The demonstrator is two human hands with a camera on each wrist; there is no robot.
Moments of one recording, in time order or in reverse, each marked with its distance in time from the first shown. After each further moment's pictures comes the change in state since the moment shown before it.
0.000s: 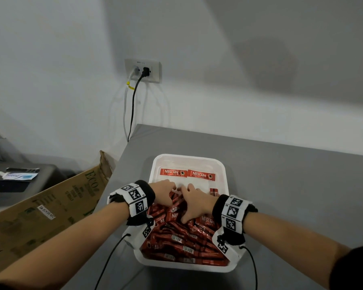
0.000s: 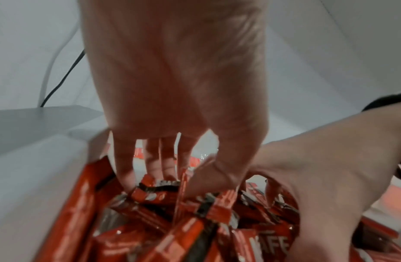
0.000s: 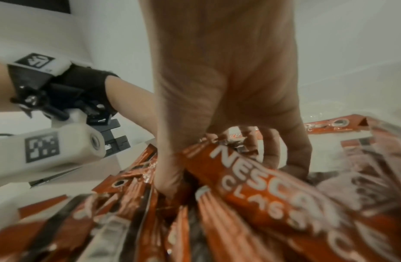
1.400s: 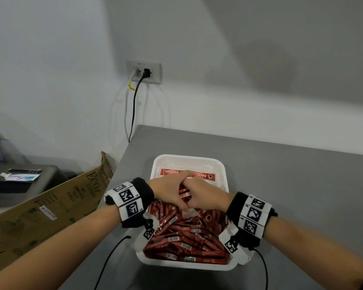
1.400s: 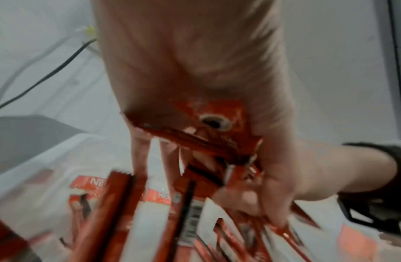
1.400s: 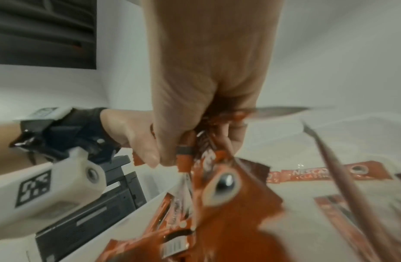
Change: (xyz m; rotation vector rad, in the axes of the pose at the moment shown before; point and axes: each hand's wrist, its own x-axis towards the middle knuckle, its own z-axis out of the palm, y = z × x) left_hand -0.037 0.025 -0.020 -0.283 0.060 0.310; right_hand -0.034 -0.006 -0.033 0.275 0.254 -0.355
